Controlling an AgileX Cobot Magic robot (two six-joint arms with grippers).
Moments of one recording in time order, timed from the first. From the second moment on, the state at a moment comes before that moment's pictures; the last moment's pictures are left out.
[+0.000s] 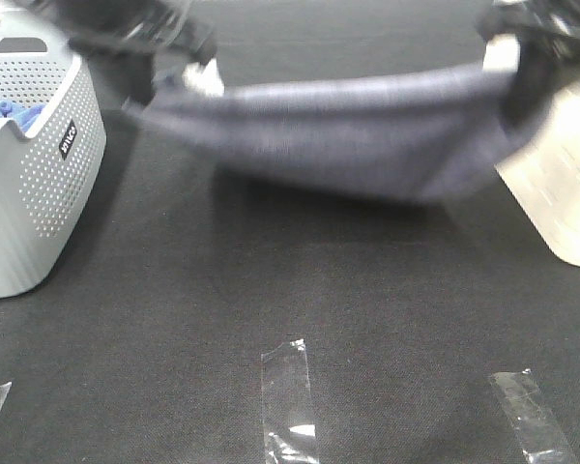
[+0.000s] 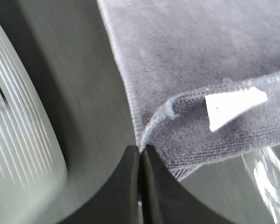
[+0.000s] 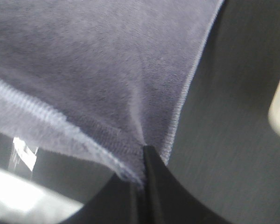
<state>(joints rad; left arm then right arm) -0.56 1.78 -1.67 0.12 1.21 -0.18 0.22 1.61 -1.44 0.22 1.22 -0.17</state>
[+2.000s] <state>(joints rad) -1.09 1.31 -0.87 -0.04 1.20 -0.83 0.22 0.90 -0.63 0.26 1.22 -0.12</state>
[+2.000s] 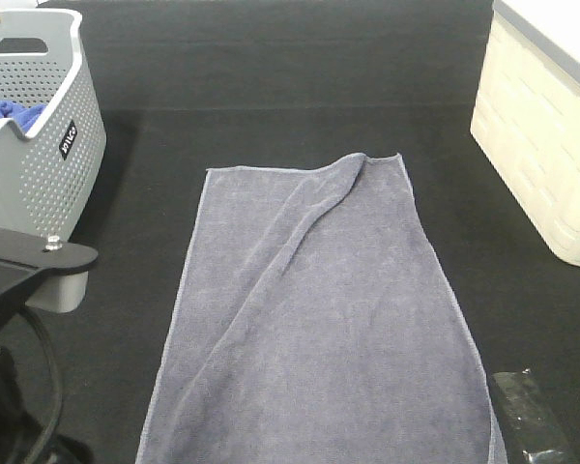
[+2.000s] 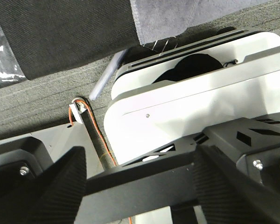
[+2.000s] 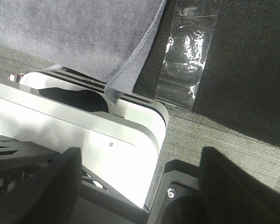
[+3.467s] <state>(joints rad) -0.41 2.04 -1.58 0.09 0.77 -0.38 0.22 1.87 -1.51 0.25 0.82 -0.12</state>
